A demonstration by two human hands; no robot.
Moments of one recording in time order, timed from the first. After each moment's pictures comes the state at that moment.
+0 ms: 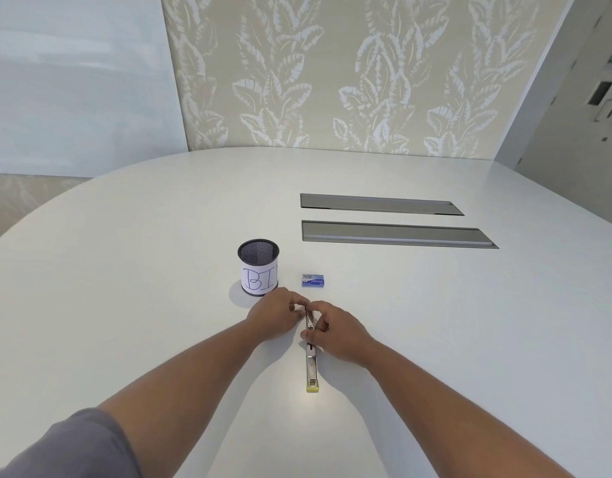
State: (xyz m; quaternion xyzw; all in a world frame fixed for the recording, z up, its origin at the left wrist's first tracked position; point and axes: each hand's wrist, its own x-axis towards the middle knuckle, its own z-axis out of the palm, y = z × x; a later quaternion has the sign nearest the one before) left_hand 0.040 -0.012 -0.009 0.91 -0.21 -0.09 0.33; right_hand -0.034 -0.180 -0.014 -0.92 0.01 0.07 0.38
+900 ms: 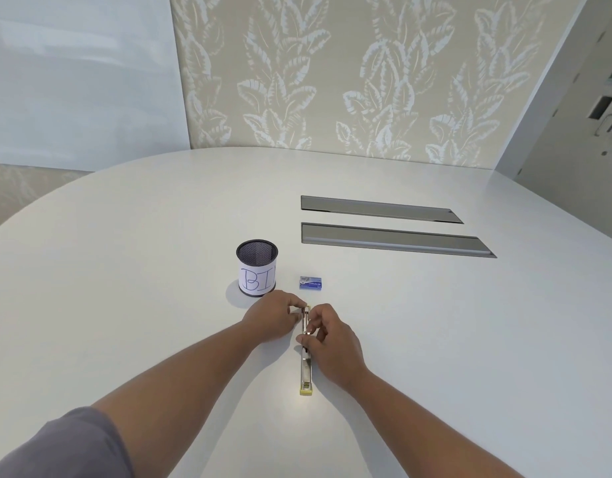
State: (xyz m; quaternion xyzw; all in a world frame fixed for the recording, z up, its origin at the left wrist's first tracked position) left_hand 0.042 -0.014 -0.015 0.92 -0.21 -0.07 0.32; right_hand -0.055 -0.164 -0.034 -0.91 0.03 -0.09 0.41
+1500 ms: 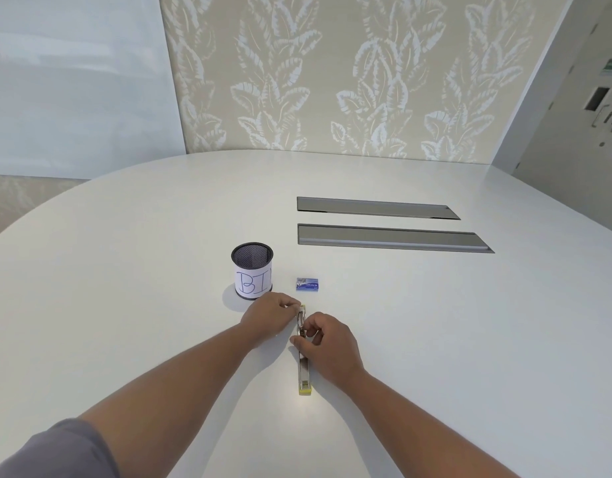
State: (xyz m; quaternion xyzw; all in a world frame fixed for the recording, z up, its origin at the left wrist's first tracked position) left_hand 0.045 -0.018 -0.020 0.88 -0.11 -0.11 0.44; right_hand -0.051 -0.167 -0.040 -0.91 0.03 -0.11 0.39
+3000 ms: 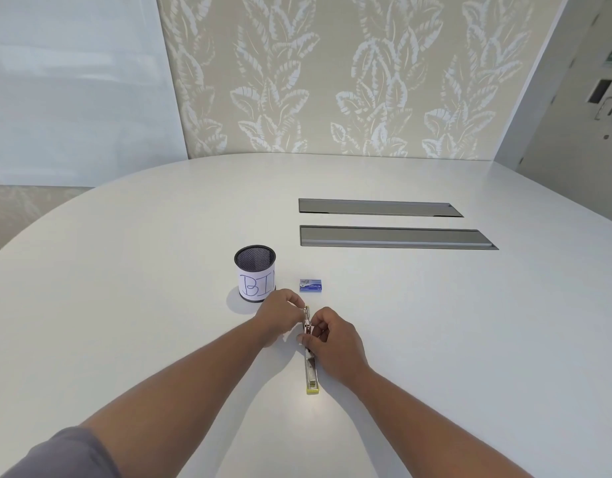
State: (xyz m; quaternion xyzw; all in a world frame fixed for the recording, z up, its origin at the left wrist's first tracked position) left_hand 0.033 -0.031 0.003 0.84 -0.02 -0.17 0.51; right_hand -0.047 -0.169 -0.042 -0.89 0.05 -0.09 0.44
